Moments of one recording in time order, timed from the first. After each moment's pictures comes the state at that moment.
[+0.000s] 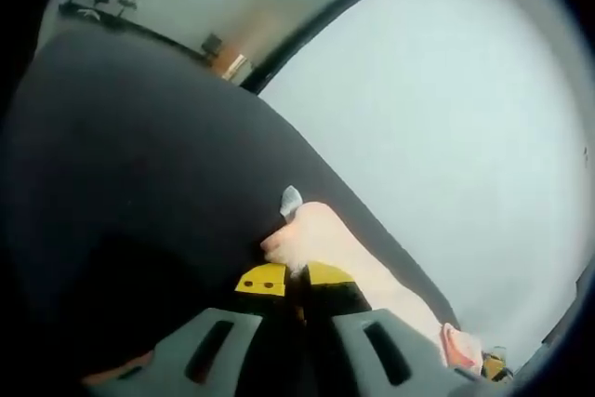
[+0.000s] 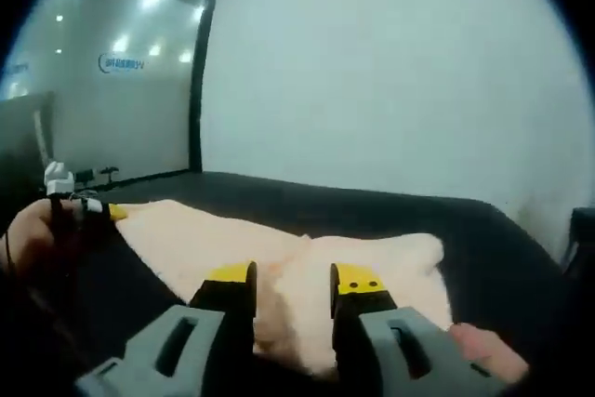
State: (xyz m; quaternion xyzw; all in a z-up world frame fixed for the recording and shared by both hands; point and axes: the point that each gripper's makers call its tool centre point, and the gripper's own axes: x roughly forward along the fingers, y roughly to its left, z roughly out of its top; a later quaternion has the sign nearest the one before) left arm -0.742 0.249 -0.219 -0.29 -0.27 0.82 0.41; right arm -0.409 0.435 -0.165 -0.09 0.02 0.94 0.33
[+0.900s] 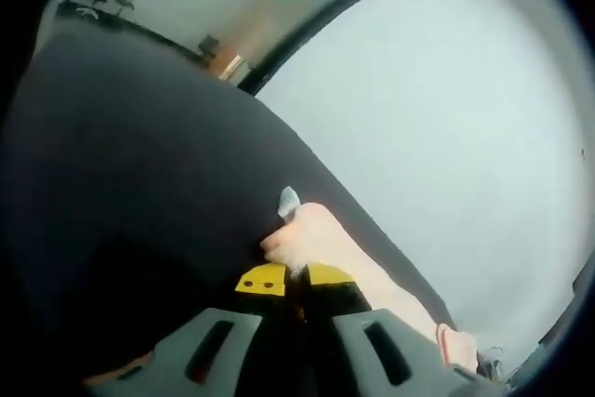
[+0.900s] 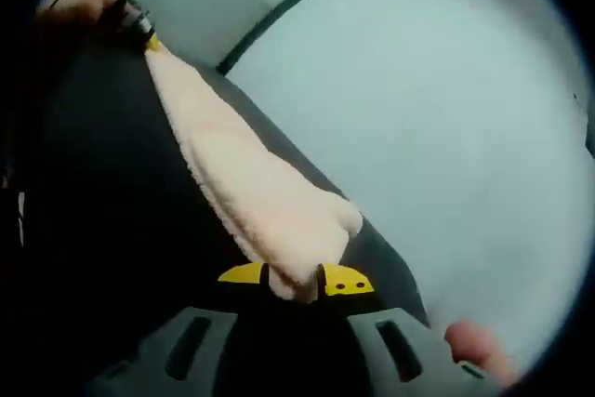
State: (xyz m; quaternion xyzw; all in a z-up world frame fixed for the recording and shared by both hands) left arm -0.742 0.248 -0.217 -0.29 -0.28 0.82 0.41; right arm -0.295 0.428 -0.203 -0.25 -0.31 0.85 0.34
